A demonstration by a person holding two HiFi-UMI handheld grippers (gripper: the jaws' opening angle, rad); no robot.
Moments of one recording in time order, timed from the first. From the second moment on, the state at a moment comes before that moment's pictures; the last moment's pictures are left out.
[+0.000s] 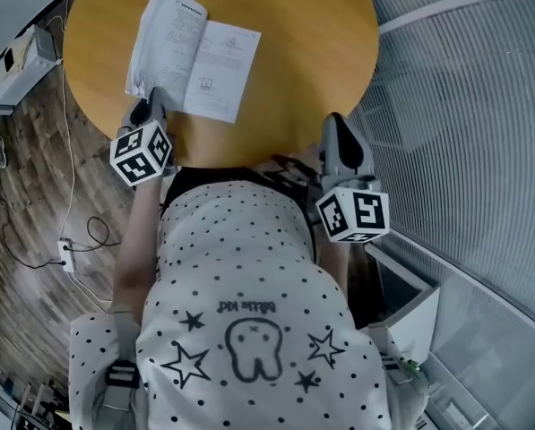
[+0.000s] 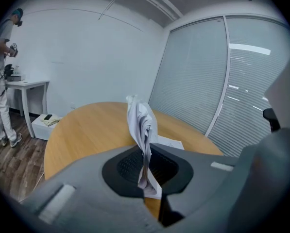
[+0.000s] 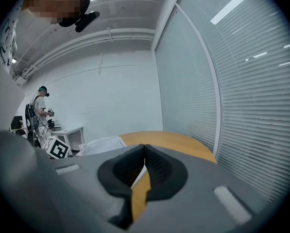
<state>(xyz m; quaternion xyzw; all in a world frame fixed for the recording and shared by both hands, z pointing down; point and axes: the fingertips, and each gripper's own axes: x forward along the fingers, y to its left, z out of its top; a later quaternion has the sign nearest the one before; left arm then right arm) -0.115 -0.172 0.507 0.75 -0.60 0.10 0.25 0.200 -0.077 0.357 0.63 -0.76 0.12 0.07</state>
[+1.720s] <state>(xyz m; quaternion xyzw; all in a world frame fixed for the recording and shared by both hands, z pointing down) 0.006 -0.143 0.560 0.84 -0.41 0.35 0.06 0.222 -0.067 0.366 0.64 -0.75 0.13 0.06</state>
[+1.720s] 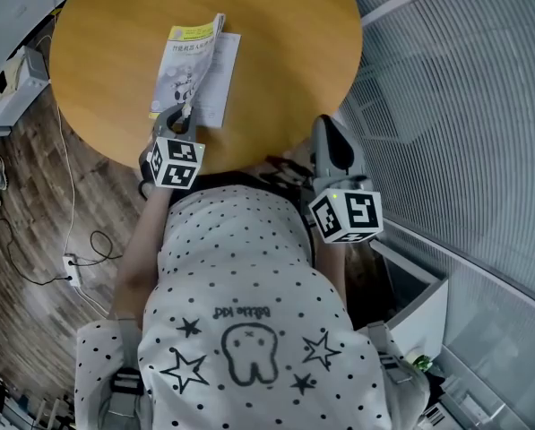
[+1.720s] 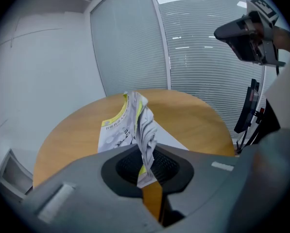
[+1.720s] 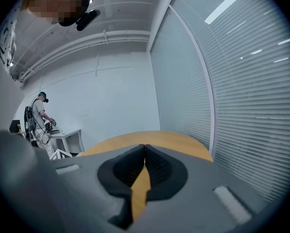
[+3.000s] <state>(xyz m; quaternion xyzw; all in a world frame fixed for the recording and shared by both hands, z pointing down) 0.019 -0.132 0.594 0.82 -0.36 0.43 0.09 0.225 -0.064 0.368 0.64 -0.75 0.14 0.05</state>
